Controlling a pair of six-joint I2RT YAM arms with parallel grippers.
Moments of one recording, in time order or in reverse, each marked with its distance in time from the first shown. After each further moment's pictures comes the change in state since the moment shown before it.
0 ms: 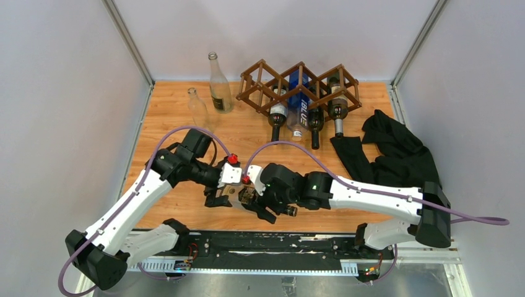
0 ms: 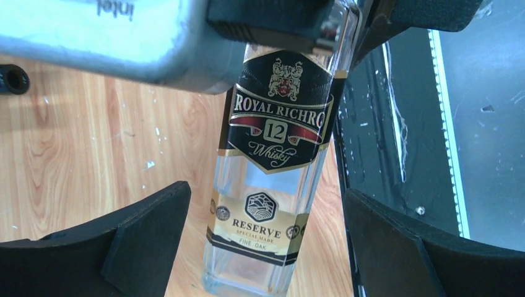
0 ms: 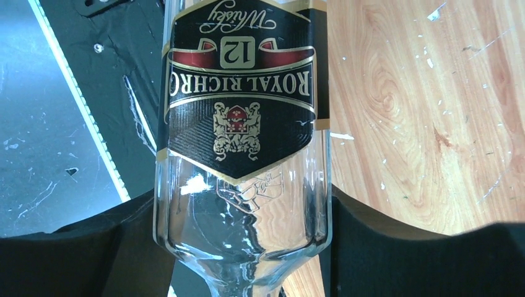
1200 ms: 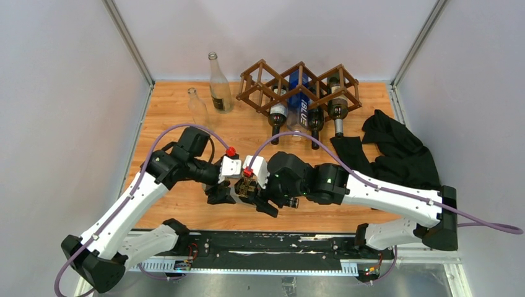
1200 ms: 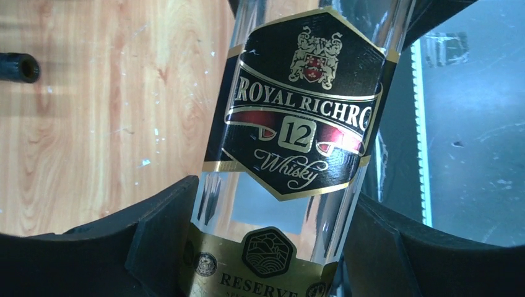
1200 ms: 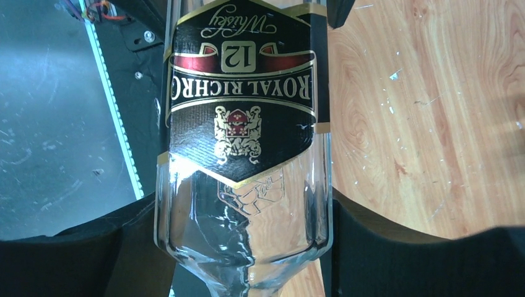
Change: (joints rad) left arm -0.015 -0.047 0.027 0.081 0.029 -0.222; right arm -0.002 -0.079 0.141 -0.085 -0.021 -0.069
